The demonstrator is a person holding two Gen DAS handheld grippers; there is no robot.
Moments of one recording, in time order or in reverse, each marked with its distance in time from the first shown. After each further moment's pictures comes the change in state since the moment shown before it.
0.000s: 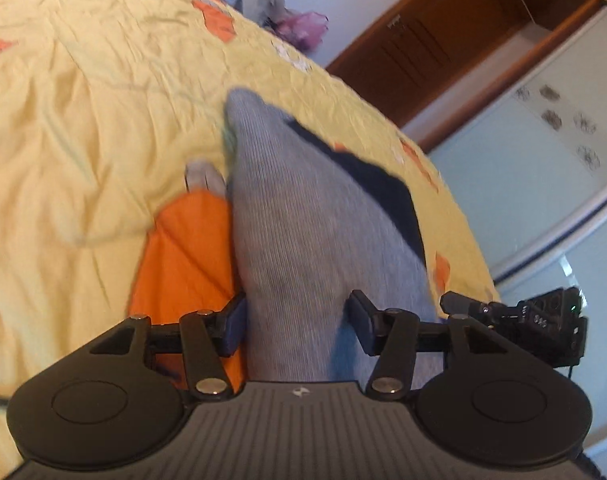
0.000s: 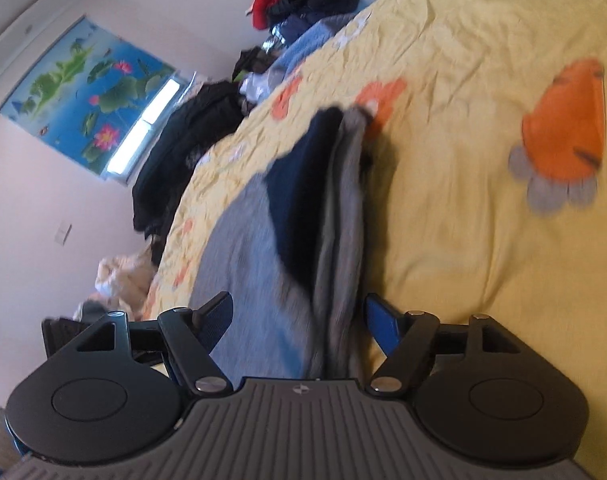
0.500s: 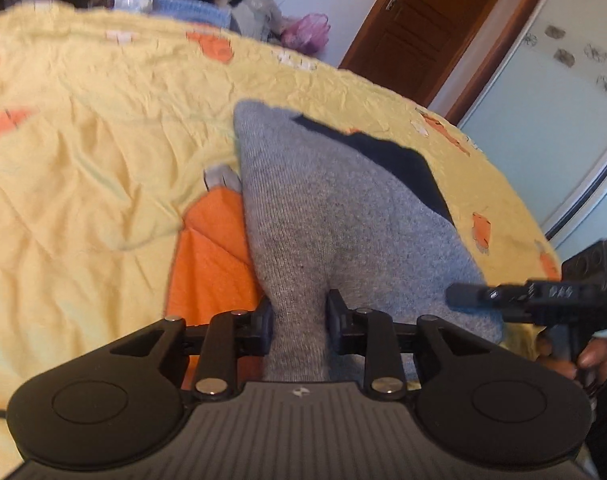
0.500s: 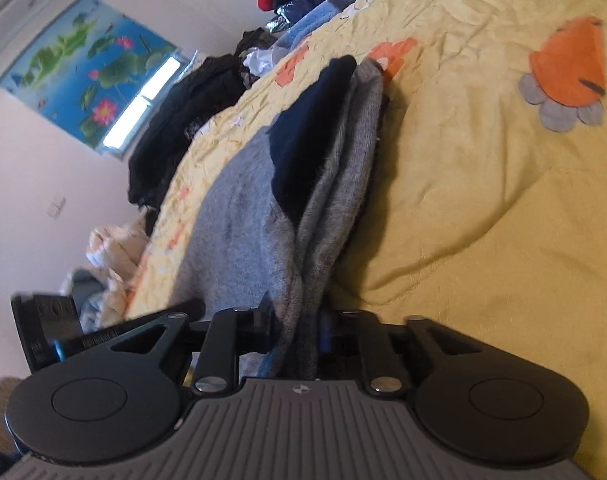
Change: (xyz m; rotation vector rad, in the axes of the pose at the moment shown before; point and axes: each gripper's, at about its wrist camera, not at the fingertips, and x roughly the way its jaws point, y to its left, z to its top) left arm -0.026 -0.036 -0.017 0.233 -0.063 0.224; right arm -0.003 0.007 -0.024 -0.005 0.030 -0.010
